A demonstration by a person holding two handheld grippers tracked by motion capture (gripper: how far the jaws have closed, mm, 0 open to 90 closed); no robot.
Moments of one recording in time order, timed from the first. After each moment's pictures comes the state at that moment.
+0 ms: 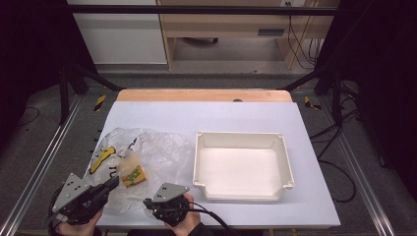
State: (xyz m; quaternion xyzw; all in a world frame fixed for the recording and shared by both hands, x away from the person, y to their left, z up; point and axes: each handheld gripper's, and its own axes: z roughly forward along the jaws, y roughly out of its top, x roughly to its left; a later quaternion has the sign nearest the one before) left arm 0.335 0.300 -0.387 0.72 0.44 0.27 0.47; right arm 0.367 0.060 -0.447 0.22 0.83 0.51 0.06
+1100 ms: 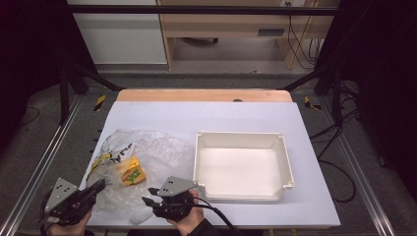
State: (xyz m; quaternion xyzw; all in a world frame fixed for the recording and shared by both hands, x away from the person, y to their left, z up) left arm 0.340 0.336 -0.417 0.70 0.49 0.28 0.44; right arm 0.372 0.046 -0.427 0.23 0.81 0.54 0.07
